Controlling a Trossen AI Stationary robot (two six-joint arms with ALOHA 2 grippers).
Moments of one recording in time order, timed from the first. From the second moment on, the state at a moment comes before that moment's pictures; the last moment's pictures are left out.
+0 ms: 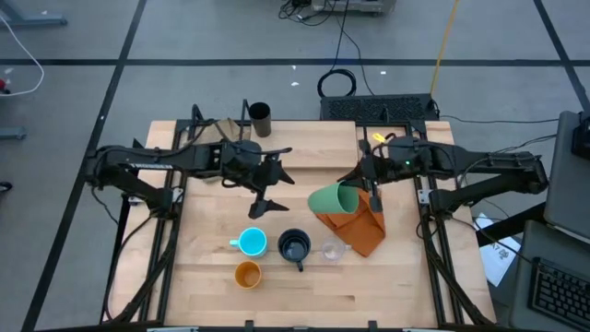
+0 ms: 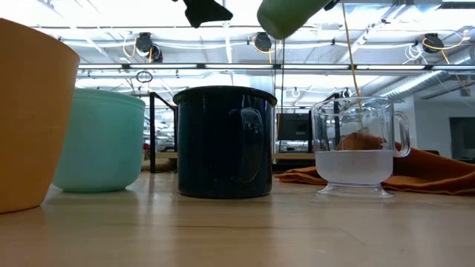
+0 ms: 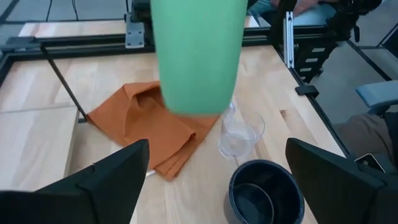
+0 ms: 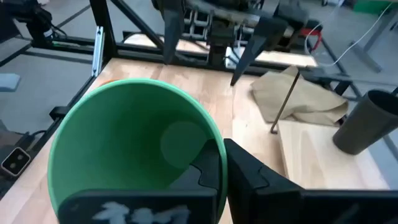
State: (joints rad) left arm 0.04 1.39 1.26 -0.41 0.26 0.07; right arm -0.03 1.07 1.09 -0.45 -0.11 -0.12
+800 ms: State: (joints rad) left arm 0.05 1.51 1.27 -0.27 0.34 0.06; right arm -0.10 1.13 1.09 -0.32 -0.29 -0.16
